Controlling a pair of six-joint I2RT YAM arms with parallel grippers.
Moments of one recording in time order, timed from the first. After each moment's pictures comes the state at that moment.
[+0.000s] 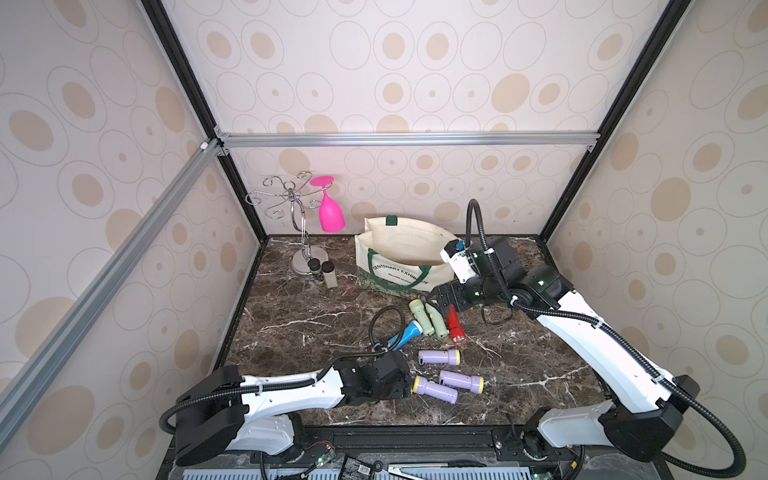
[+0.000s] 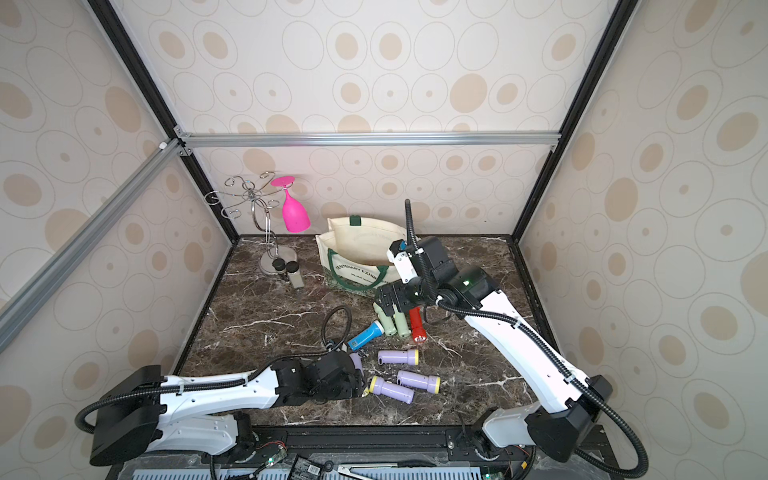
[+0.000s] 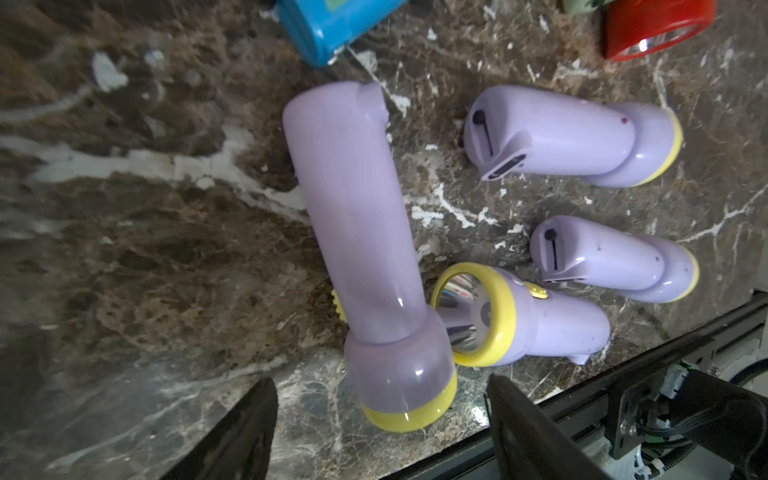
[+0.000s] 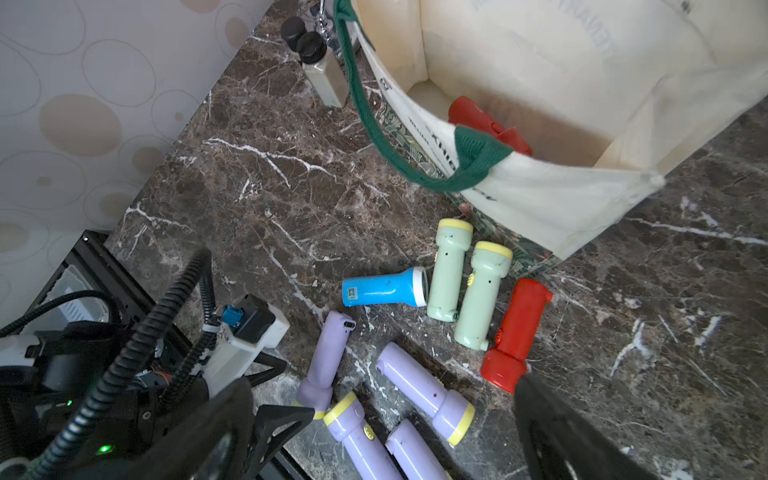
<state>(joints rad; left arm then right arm) -1.17 1.31 0.64 -0.41 -0.12 -1.21 0.65 1.33 1.48 -0.98 -0.15 0.20</state>
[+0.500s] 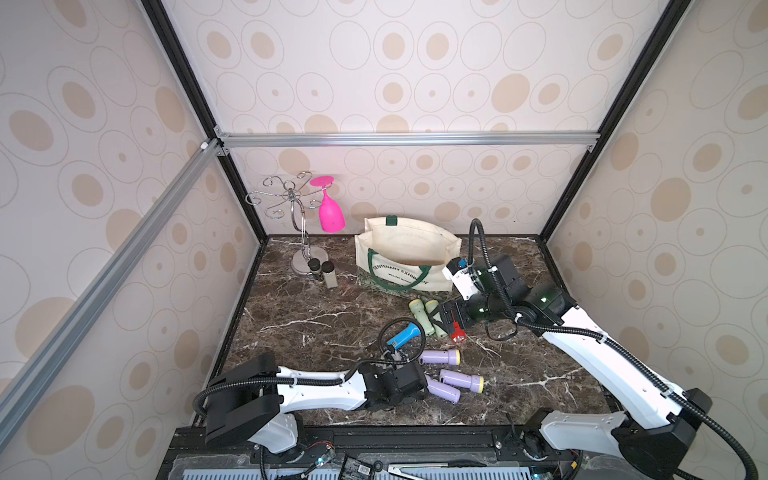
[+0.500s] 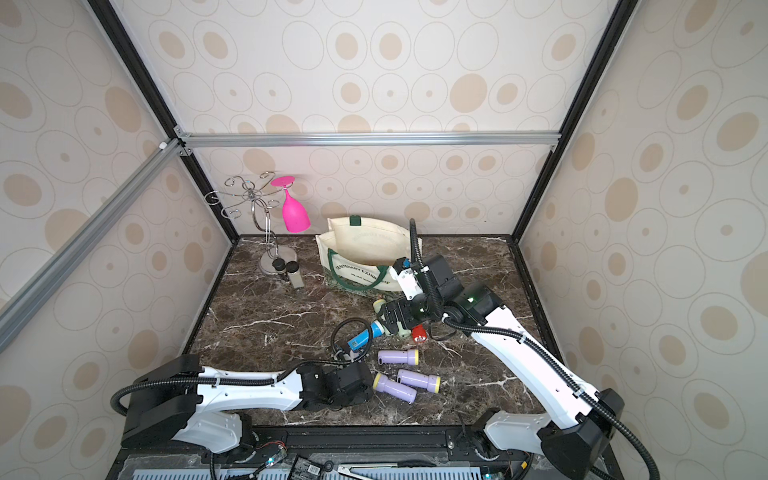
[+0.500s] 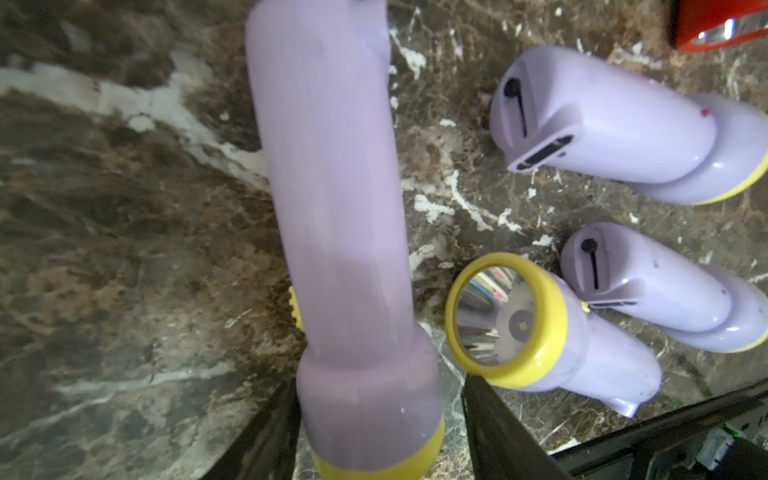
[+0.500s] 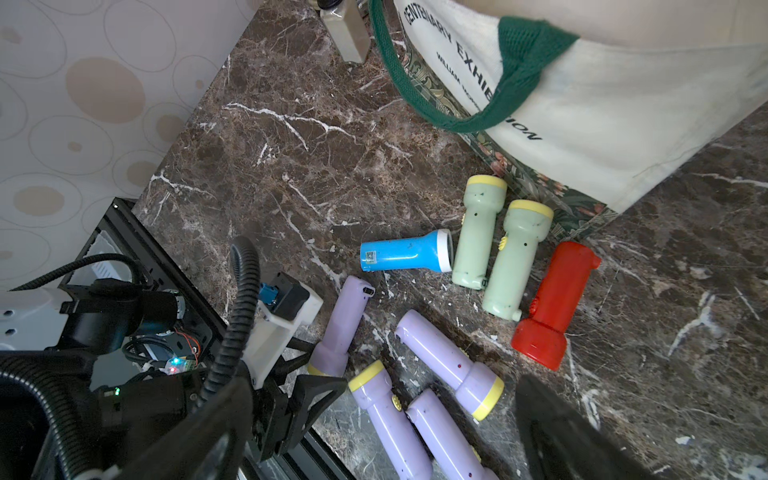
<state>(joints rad) -1.26 1.46 0.72 -0.40 -0.21 -1.38 0.65 1.24 1.33 -0.92 -0.22 0.22</state>
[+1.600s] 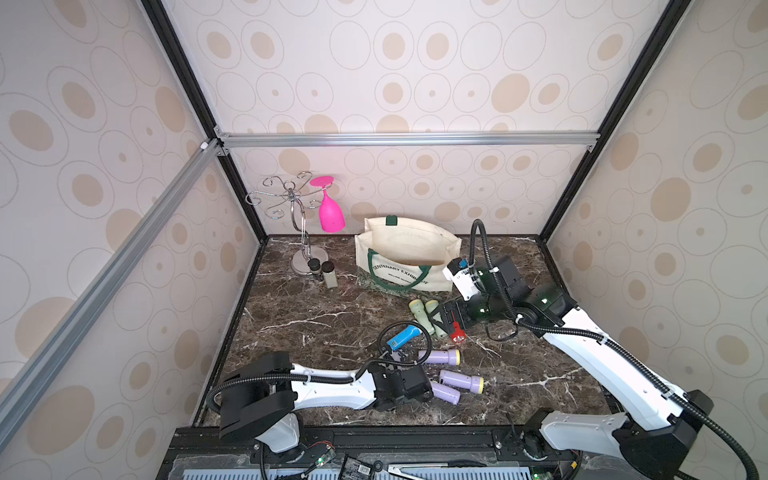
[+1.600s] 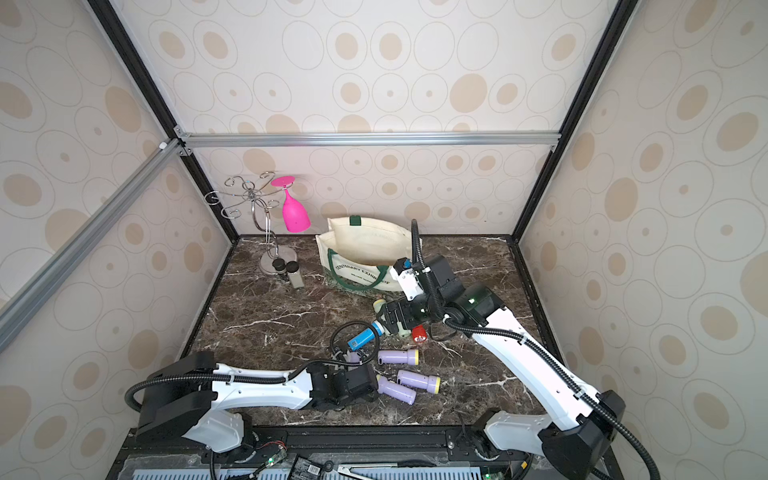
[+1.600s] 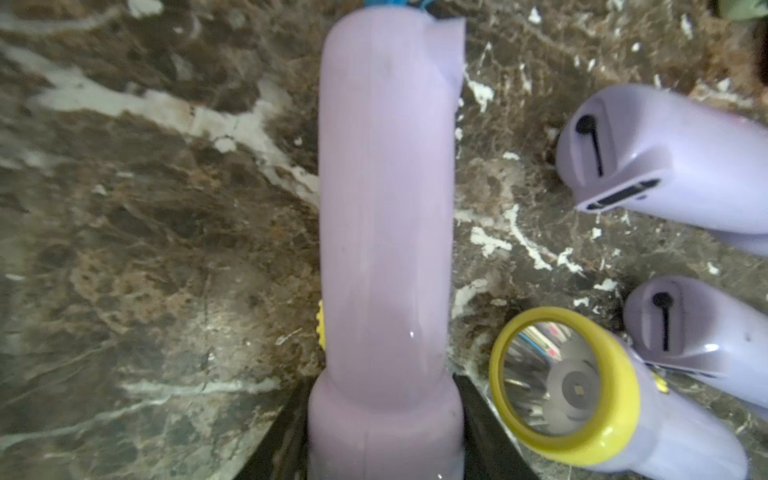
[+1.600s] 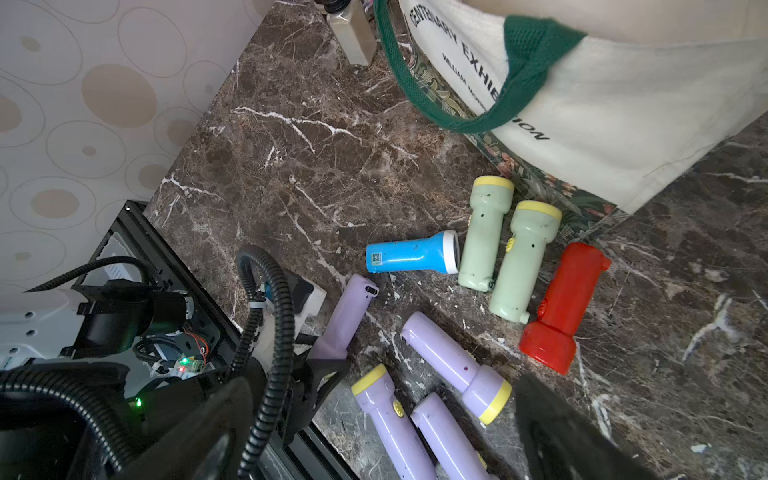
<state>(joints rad) -1.27 1.50 0.75 -0.49 -0.30 -1.43 0.64 1.22 1.30 -0.91 -0.25 0.23</state>
